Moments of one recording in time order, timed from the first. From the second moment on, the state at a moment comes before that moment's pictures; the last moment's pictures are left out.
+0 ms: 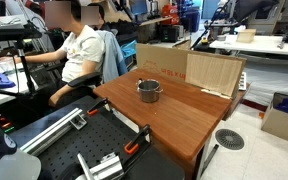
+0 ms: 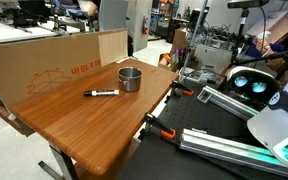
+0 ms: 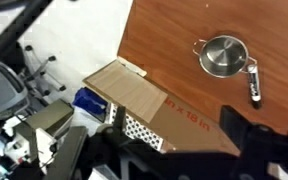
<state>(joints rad) -0.02 -0.46 0.10 -2.55 -0.52 2.41 -0.06</state>
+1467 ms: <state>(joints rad) 0.16 0.23 0.15 -2.13 -0.46 2.28 -0.51</state>
